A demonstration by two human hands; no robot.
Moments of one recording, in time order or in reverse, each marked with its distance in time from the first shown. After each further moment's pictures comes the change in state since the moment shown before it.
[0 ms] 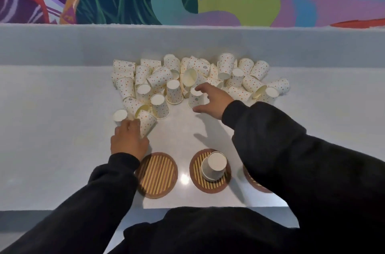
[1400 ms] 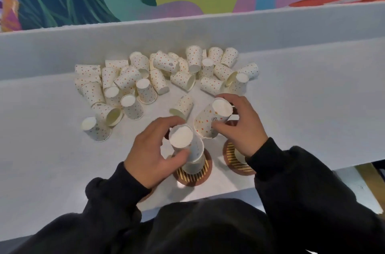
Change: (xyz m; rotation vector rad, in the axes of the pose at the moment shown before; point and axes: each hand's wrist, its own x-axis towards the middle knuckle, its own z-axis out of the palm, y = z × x) left_hand -0.088 0.132 -0.085 -0.621 -0.123 0.630; right_hand -0.151 0.047 -0.009 0.455 0.478 0.075
